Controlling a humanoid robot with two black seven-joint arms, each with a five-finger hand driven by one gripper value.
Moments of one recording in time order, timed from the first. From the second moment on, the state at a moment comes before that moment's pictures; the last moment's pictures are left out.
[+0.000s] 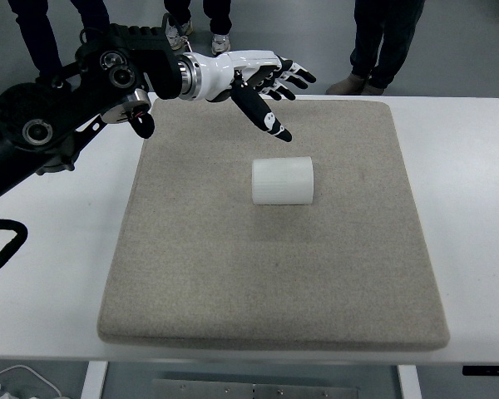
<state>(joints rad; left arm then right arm) -1.16 0.28 -0.61 -1.14 0.93 -0.35 0.39 0.02 0.00 -0.06 0.16 -0.01 -0.01 -0.12</state>
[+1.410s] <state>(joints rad) -1.17 0.19 -0.30 -1.16 1.10 -0.16 0.41 0.02 0.00 -0.06 0.16 -0.01 -0.01 -0.12</state>
